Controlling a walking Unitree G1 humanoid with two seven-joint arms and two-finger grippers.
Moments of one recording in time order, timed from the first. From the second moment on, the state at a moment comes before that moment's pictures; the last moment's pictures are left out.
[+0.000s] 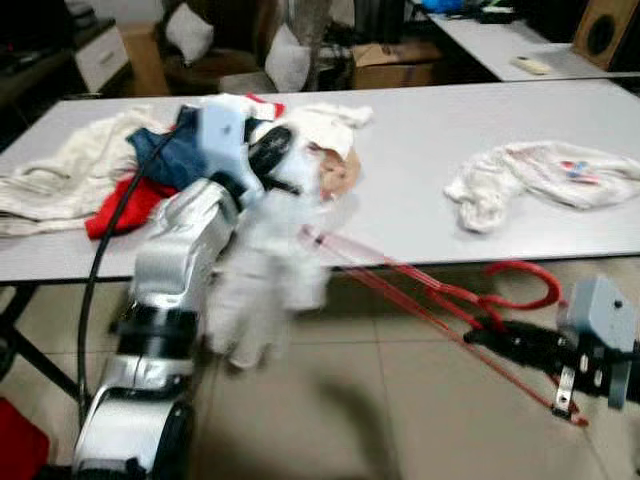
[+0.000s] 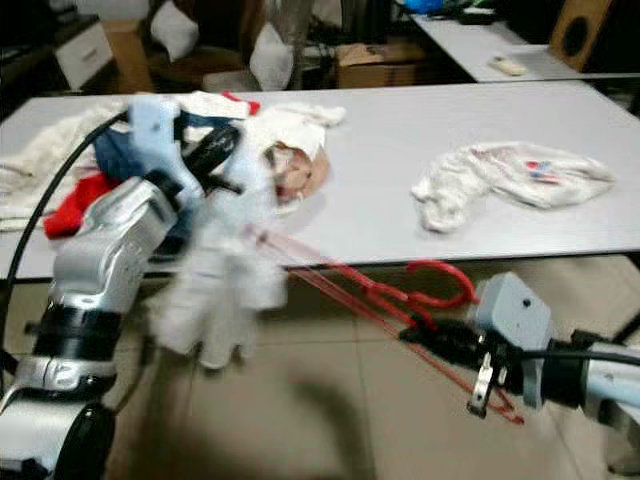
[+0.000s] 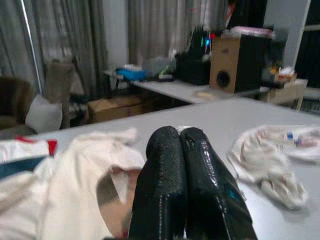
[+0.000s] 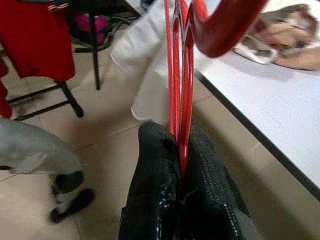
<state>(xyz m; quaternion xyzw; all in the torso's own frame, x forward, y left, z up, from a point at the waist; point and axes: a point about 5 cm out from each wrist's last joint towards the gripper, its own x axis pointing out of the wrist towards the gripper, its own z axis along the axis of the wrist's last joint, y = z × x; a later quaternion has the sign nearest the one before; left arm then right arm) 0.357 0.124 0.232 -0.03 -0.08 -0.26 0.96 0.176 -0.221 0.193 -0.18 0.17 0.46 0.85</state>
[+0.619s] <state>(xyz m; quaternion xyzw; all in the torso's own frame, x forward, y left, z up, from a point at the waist) 0.329 0.099 0.308 -0.06 -0.18 -0.37 0.91 0.211 -0.192 0.187 -0.21 0.14 0.49 0.83</state>
